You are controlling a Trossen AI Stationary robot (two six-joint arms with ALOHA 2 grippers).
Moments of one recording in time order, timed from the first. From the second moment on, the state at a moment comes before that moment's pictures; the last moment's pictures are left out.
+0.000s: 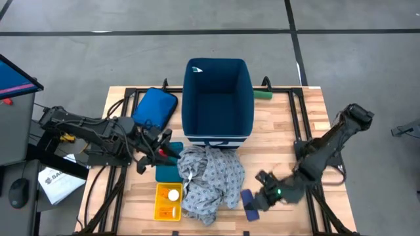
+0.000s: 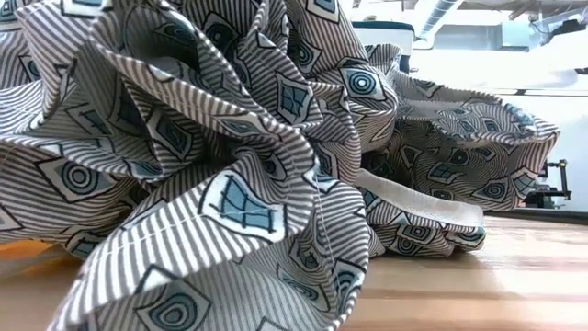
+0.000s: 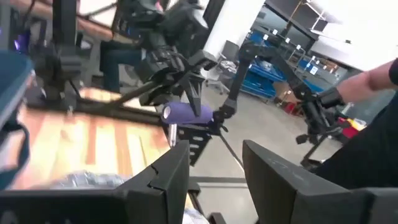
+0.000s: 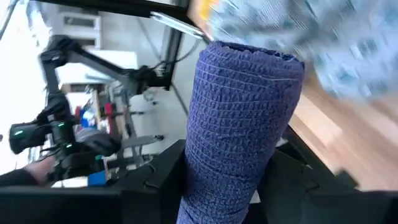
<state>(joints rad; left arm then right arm) -0.24 0.90 0.78 0.10 0.20 -0.41 0.77 1.35 1.00 -0.14 0.30 1.63</state>
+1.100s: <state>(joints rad) -0.21 1.25 1.25 -0.37 0.29 0.03 0.32 1.43 1.26 -0.28 -0.19 1.03</state>
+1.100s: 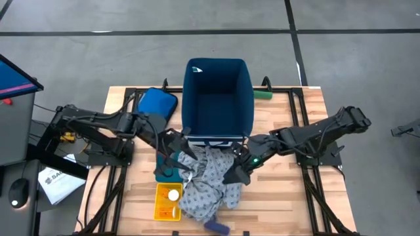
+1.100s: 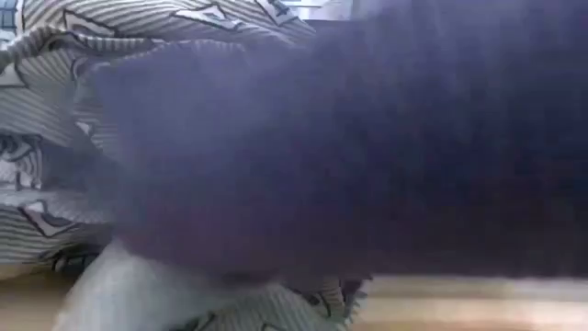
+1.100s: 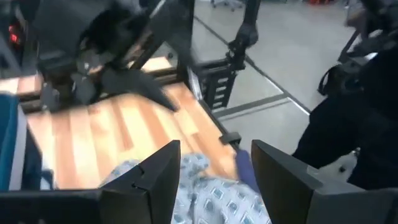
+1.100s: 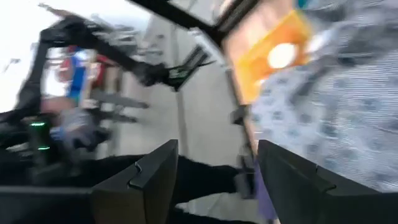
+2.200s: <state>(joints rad) -0.18 1.07 1.25 -0.64 0.24 0.13 0.73 1.80 1.45 -0.45 0.07 0.85</state>
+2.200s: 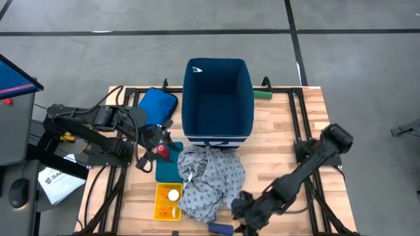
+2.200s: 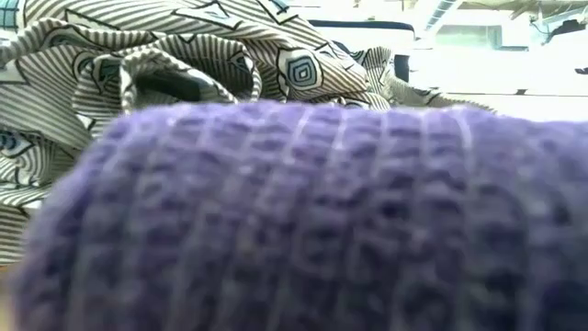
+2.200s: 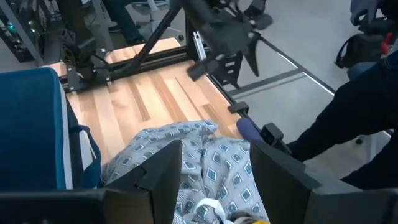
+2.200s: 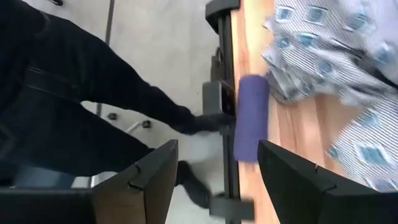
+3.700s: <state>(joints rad) -0.32 1.06 1.25 -0.67 0.23 0.00 0.73 2.29 1.72 -0.62 0.16 0.89</state>
